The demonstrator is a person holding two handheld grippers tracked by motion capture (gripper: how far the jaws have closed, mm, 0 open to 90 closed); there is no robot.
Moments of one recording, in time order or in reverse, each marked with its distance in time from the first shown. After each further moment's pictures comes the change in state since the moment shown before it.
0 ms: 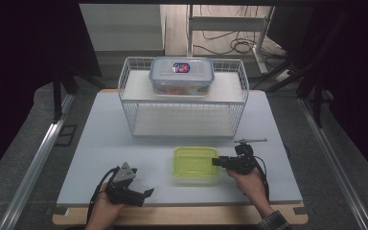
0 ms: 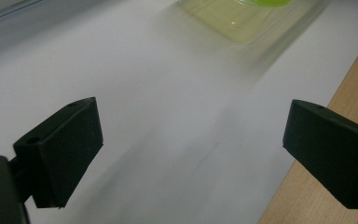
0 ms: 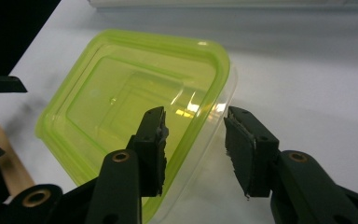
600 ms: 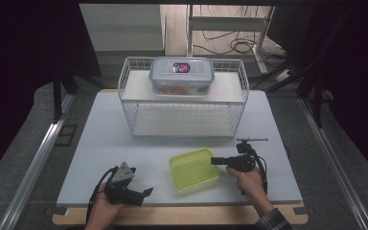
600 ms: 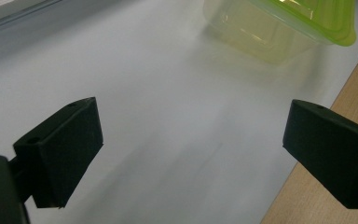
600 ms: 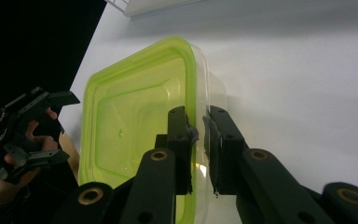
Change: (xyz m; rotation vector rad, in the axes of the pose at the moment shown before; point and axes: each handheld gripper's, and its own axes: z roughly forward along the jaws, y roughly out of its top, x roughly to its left) left arm 0.001 0.000 -0.003 -0.014 0.014 -0.003; right arm -0.007 0.003 0.000 0.017 0.167 0.154
